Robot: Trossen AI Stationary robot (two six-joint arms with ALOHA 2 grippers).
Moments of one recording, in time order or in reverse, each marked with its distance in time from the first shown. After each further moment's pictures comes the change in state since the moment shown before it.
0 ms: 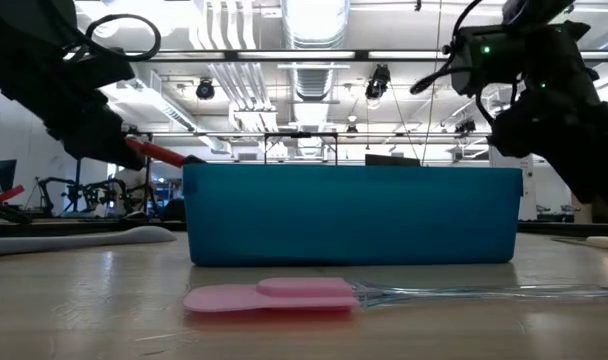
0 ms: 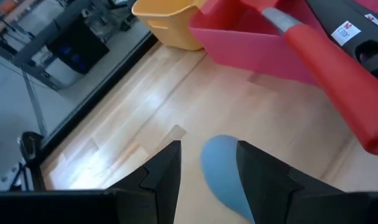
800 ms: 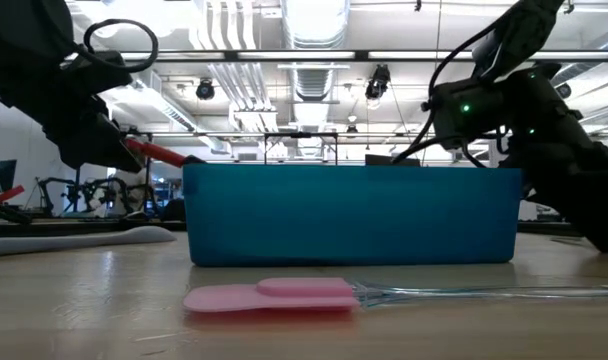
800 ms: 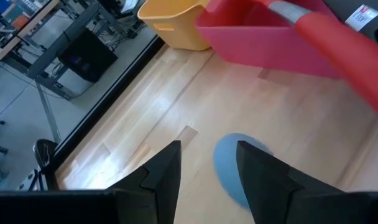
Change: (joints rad) left arm 0.001 0.000 -0.027 0.001 -0.032 0.038; right arm 0.009 0.317 -0.011 0.115 -0.069 -0.081
